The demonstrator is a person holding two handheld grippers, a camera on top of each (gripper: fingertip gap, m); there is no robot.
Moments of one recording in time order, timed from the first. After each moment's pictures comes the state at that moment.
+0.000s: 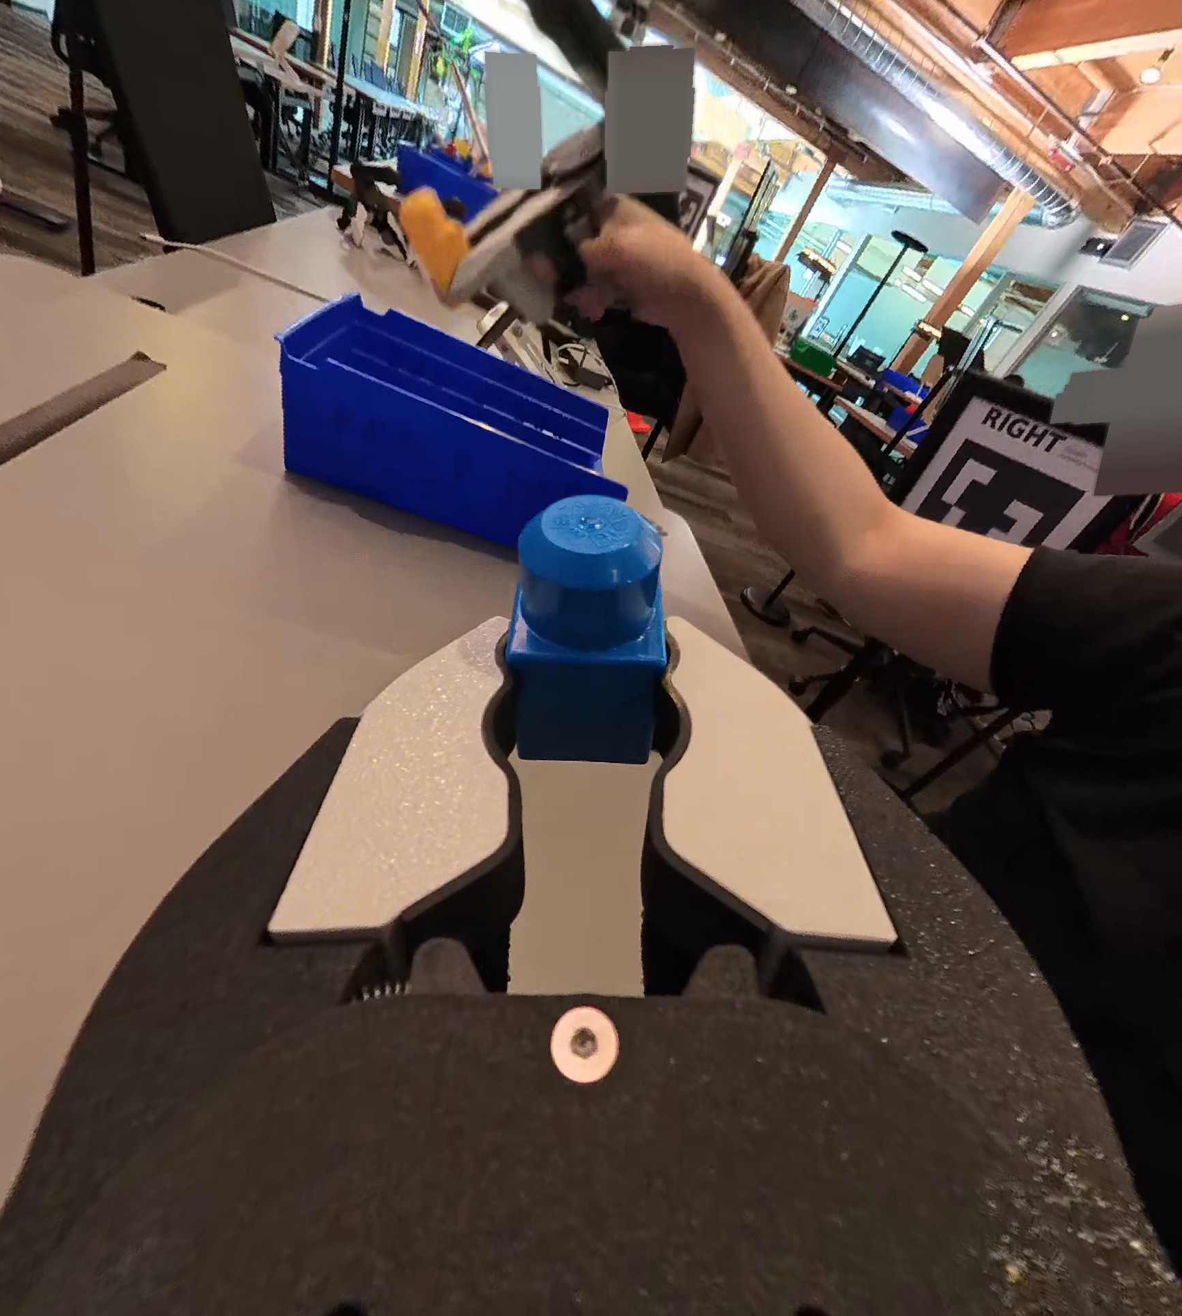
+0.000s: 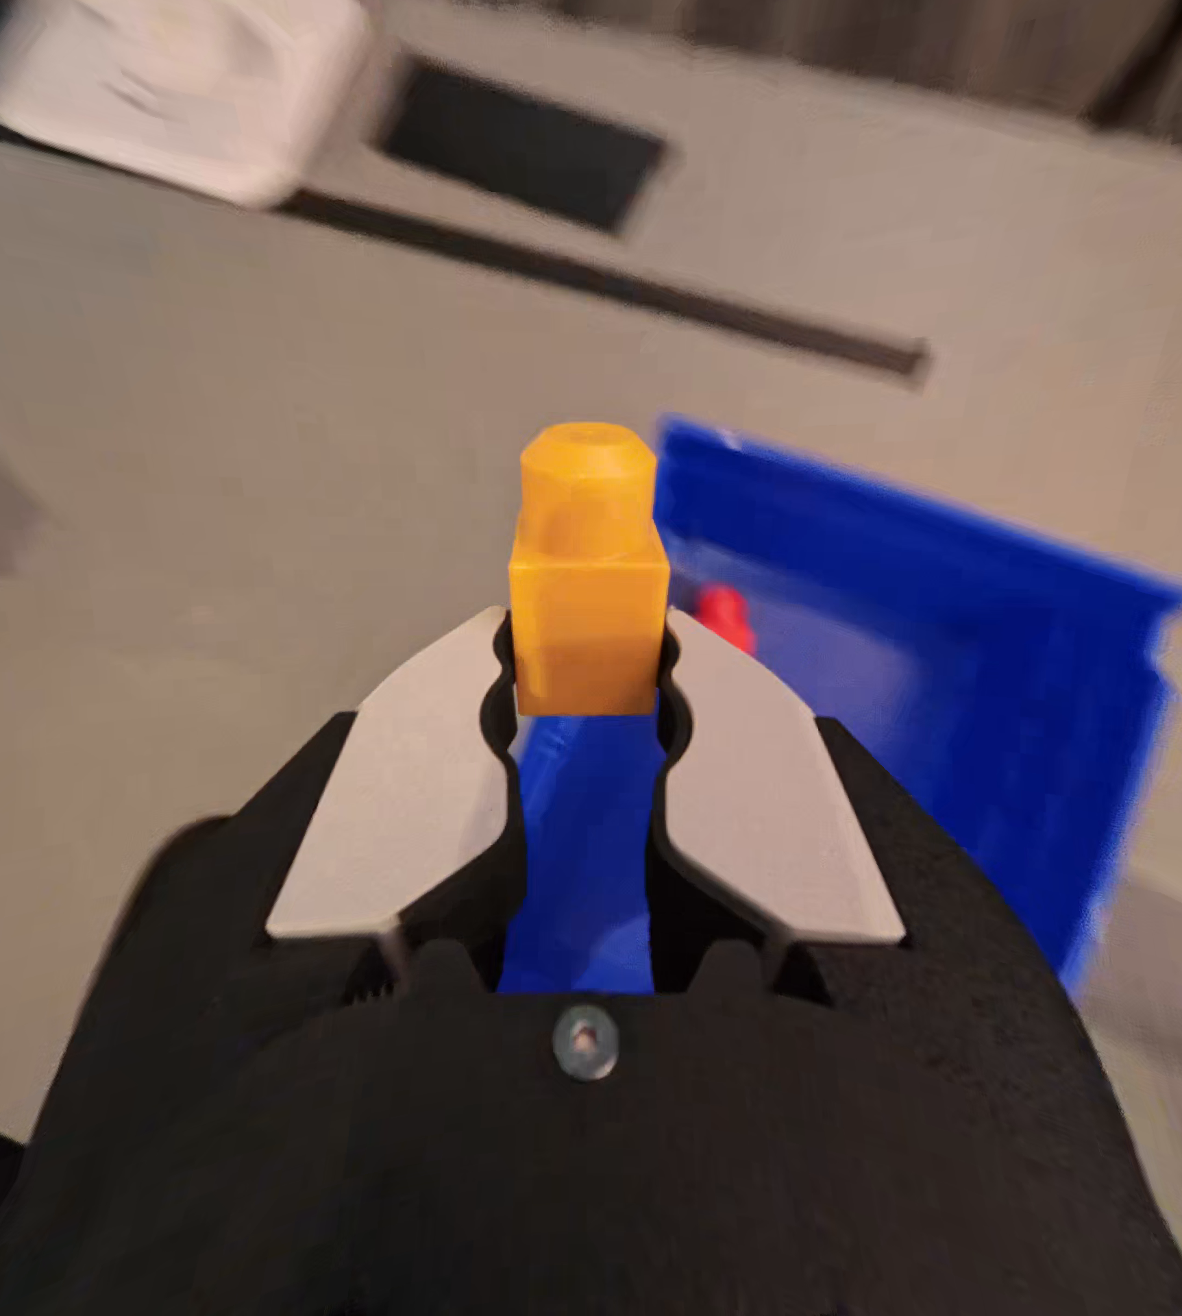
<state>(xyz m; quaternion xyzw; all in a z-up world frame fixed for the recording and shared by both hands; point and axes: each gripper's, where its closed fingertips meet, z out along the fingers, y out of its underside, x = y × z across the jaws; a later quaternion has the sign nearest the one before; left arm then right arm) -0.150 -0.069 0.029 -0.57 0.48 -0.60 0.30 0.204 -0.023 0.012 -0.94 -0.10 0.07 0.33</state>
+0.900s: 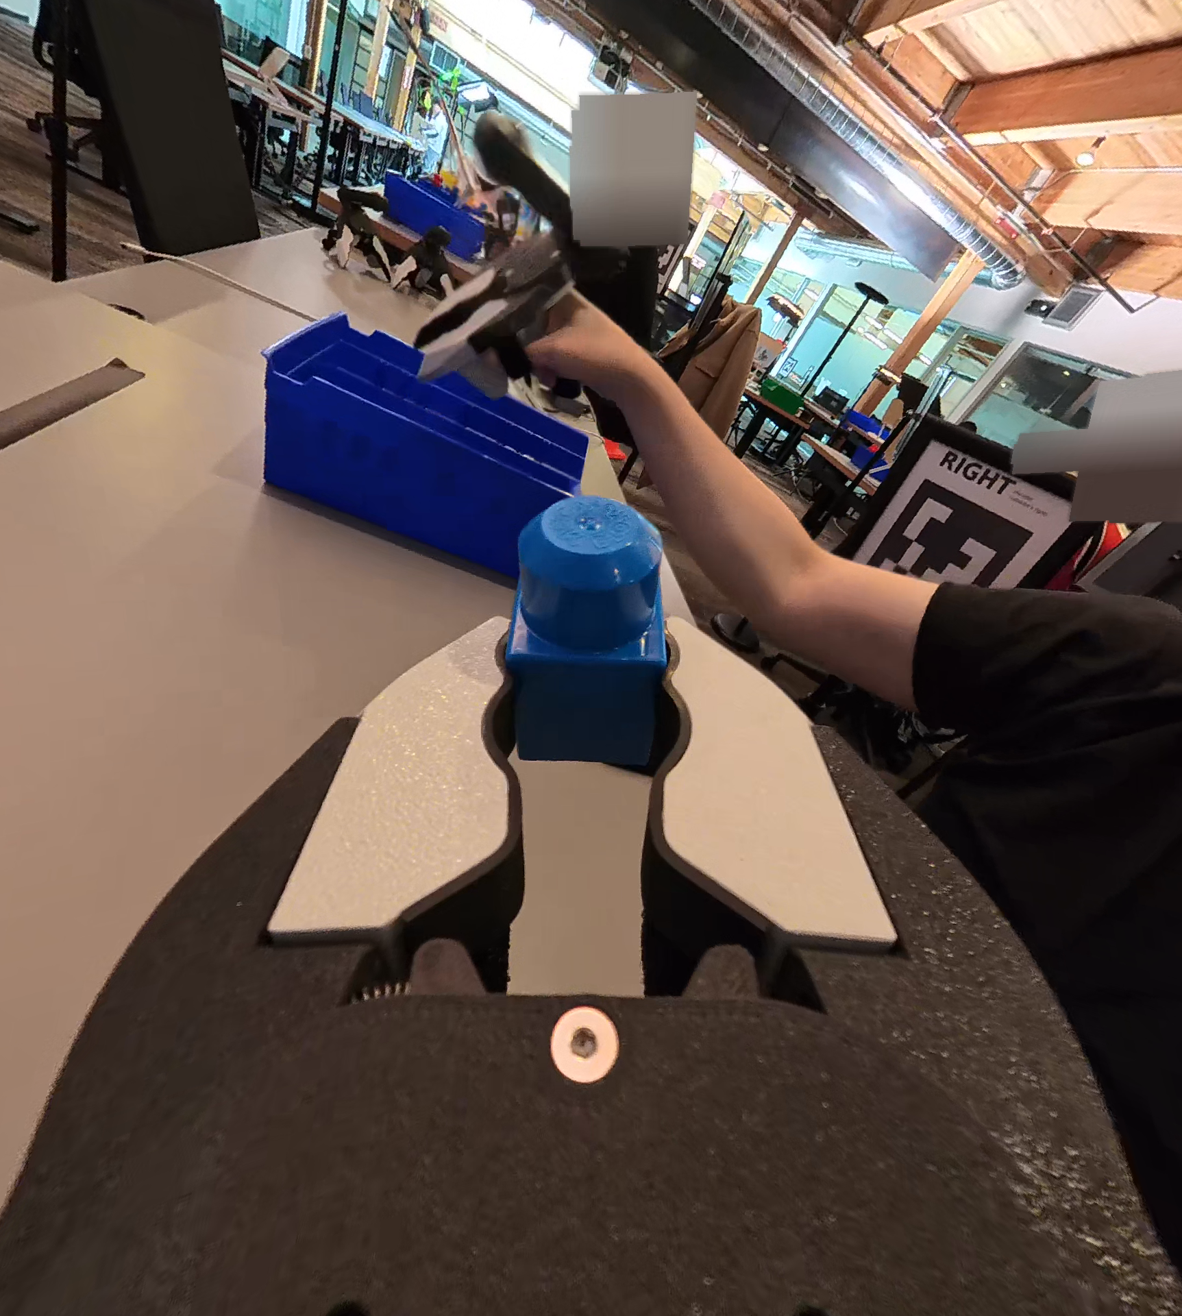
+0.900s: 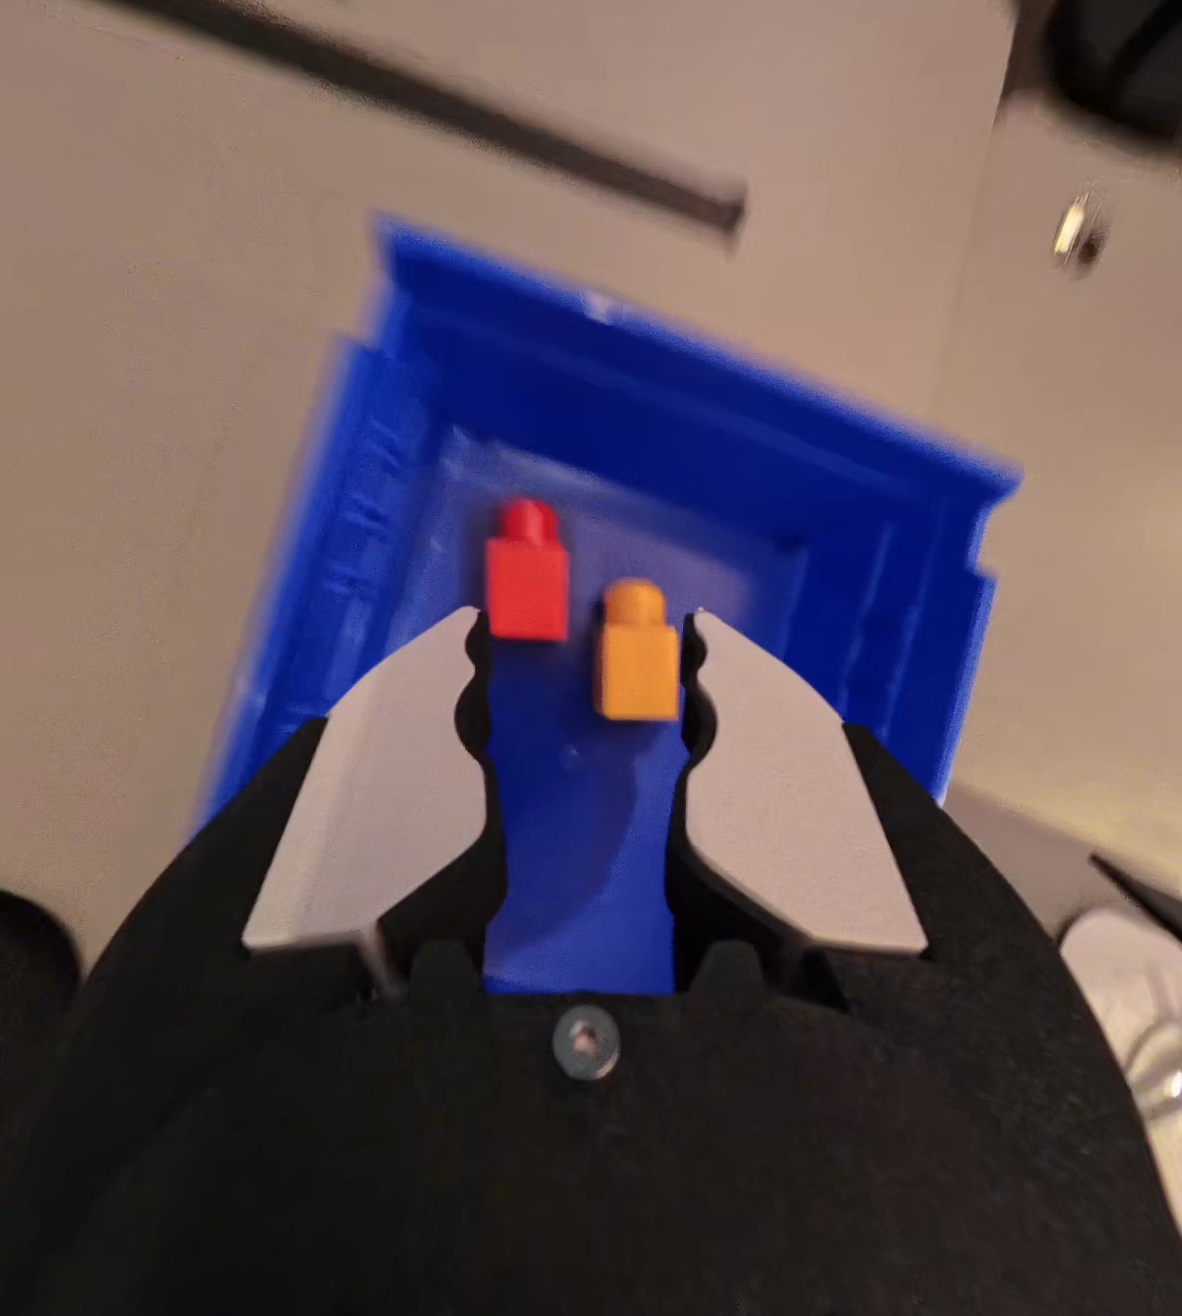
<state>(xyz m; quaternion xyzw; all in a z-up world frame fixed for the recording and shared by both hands) -0.150 -0.069 0.035 -0.57 0.46 -0.62 0.29 0.271 -0.022 -0.037 -0.95 -0.10 -0.05 0.30</state>
